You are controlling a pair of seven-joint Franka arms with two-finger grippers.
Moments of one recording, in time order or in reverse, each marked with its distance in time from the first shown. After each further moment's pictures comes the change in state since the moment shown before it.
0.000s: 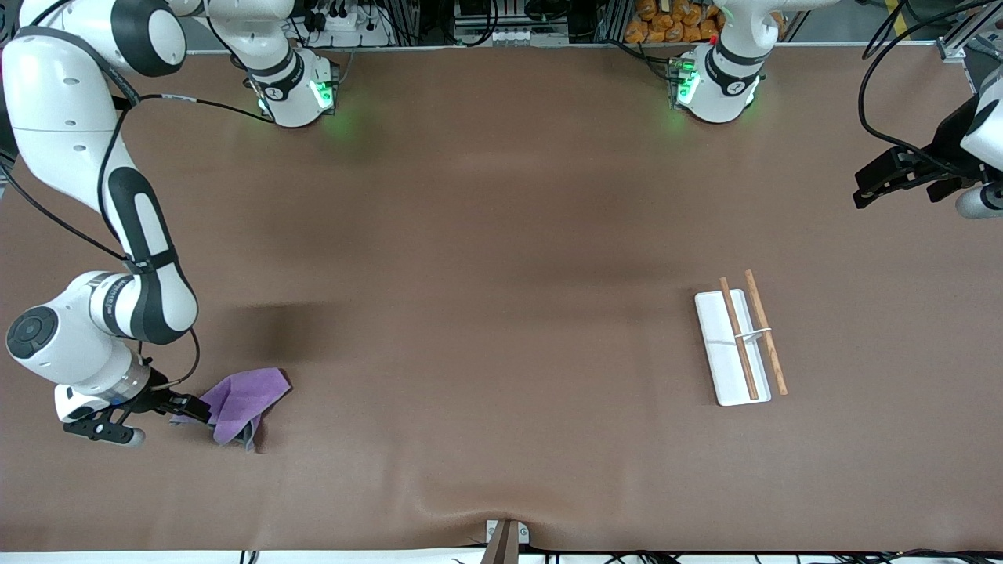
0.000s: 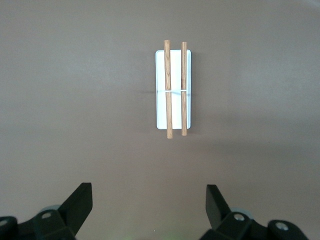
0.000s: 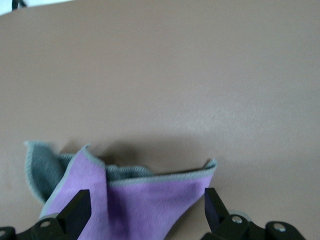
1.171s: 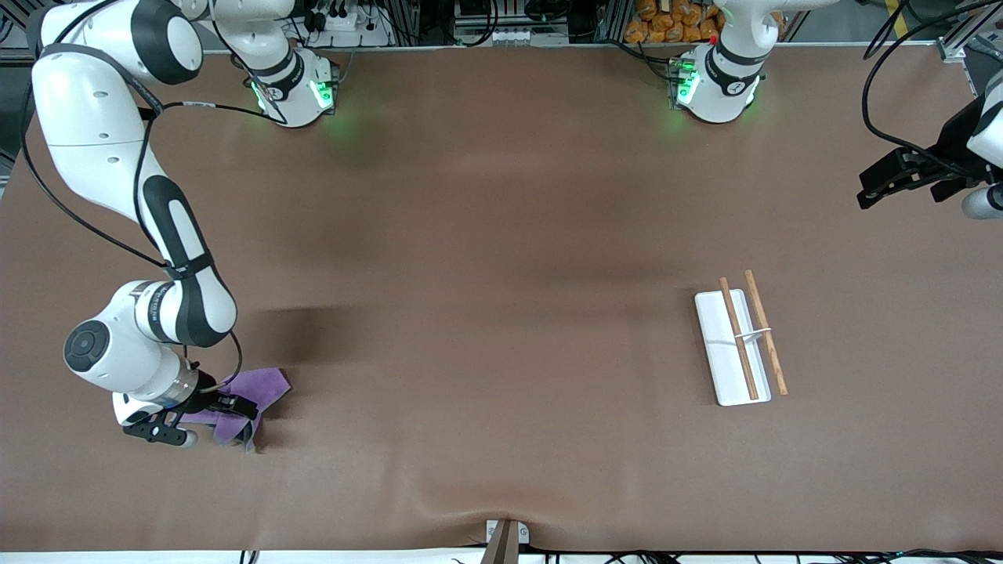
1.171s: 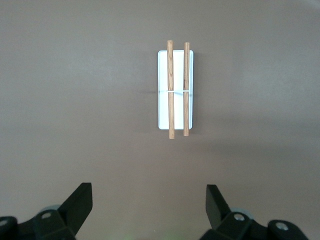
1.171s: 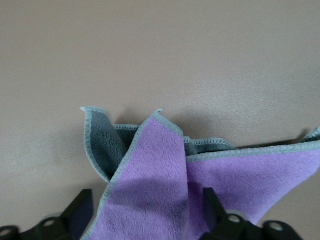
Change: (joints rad) left arm 0.002 0.000 0.009 0.000 0.000 0.000 0.000; right arm 0.060 0.030 0.042 0.020 0.012 -0.087 0.073
